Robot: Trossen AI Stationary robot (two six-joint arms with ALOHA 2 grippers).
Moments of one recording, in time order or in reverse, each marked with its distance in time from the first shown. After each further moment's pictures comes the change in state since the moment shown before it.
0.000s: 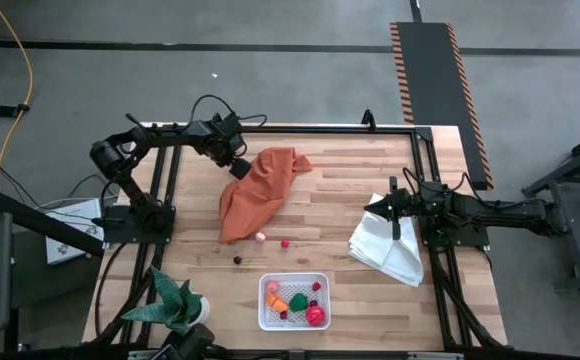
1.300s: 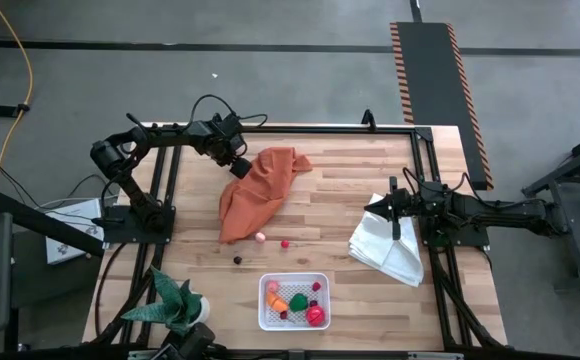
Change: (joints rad) left arm 0.000 0.003 0.000 0.017 -0.016 -0.001; right arm 0.000 0.000 0.000 0.000 0.000 0.000
